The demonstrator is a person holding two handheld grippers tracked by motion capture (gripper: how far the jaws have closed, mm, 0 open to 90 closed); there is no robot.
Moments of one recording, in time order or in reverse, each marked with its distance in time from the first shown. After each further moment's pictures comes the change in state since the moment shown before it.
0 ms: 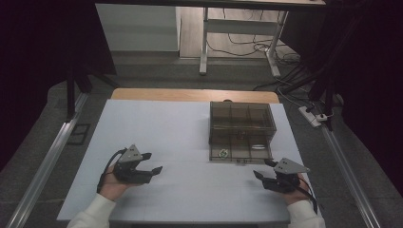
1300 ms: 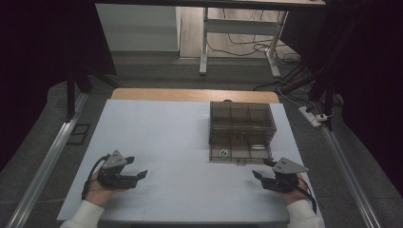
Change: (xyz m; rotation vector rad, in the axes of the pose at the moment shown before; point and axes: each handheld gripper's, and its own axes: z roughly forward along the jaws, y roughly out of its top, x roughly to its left) left arm 0.012 -0.029 -0.018 0.018 0.076 -0.053; right arm 0.002 0.002 0.002 -0.001 0.005 -0.008
